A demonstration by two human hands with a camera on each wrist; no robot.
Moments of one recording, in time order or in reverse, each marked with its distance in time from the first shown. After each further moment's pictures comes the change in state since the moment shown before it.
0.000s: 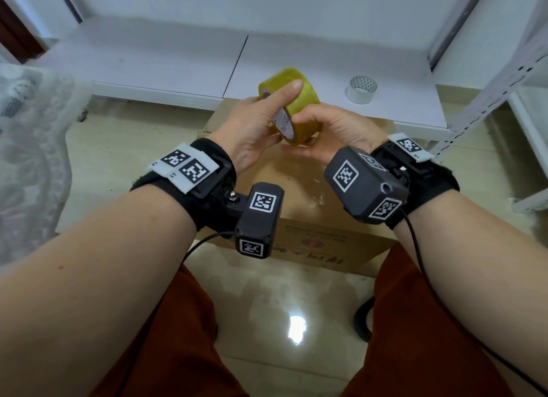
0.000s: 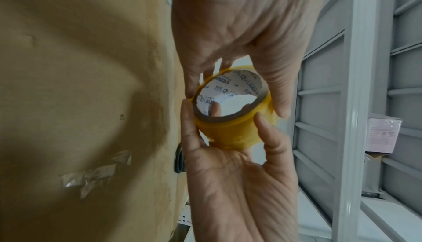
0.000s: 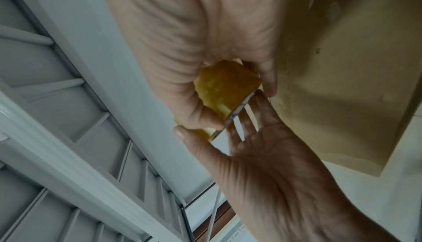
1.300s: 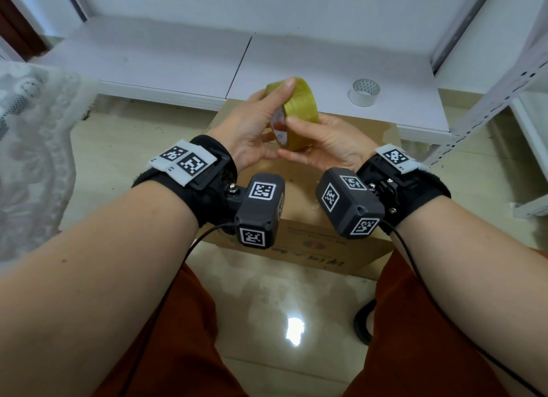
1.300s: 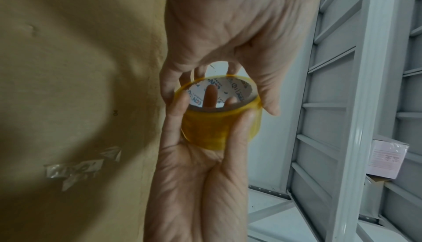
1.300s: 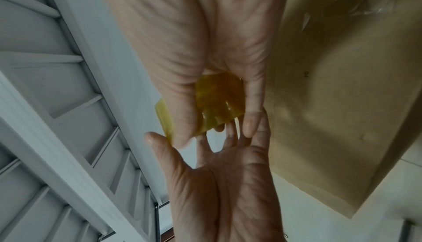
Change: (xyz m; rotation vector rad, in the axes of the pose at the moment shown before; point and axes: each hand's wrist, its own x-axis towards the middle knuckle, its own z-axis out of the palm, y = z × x) left_hand -0.003 0.005 -0.004 0.015 0.010 -0.122; right_hand 0.008 0.010 0.002 0.031 -0.069 0.036
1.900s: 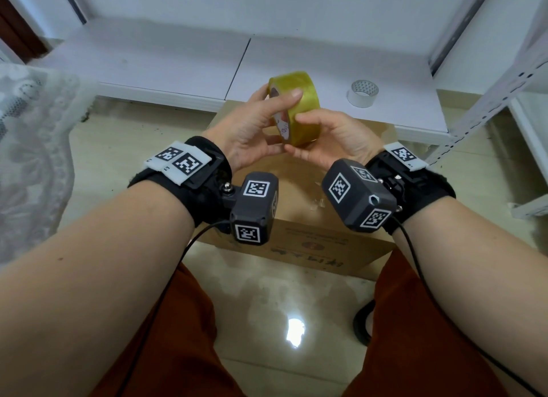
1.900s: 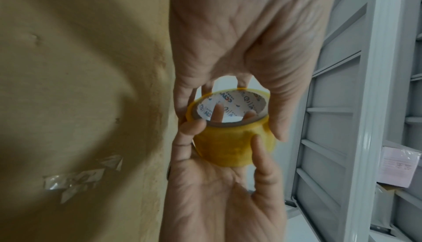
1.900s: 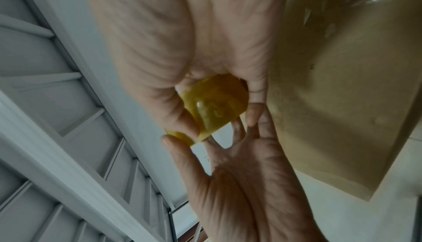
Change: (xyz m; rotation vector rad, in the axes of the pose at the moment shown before) left_hand 0.007 -0.001 -0.007 -0.004 -0.165 0.034; right_hand -0.001 -0.007 -0.005 0.090 -0.009 -0.003
